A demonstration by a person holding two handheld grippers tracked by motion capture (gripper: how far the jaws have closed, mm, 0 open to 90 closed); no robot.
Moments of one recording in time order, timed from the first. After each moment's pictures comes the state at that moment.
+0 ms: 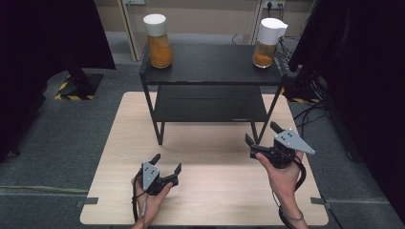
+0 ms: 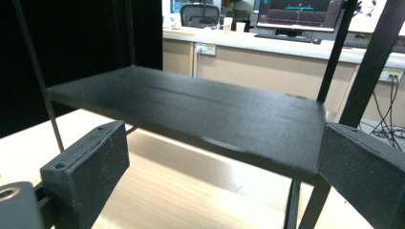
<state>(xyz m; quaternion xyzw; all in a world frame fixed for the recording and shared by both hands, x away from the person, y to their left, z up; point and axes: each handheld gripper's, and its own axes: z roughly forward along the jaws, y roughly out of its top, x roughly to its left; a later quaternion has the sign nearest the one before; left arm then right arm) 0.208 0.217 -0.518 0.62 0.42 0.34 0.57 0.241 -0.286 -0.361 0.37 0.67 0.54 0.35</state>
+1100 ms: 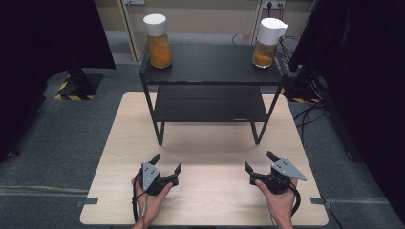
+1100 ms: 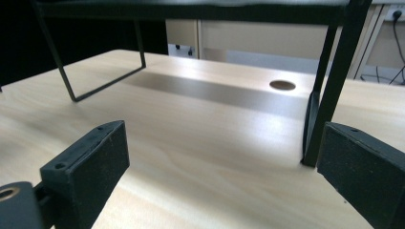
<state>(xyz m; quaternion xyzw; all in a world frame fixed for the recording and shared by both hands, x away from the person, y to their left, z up) 0.207 0.217 -0.518 0.62 0.42 0.34 0.57 0.216 -0.306 -0.445 0.41 0.68 0.53 0.30</state>
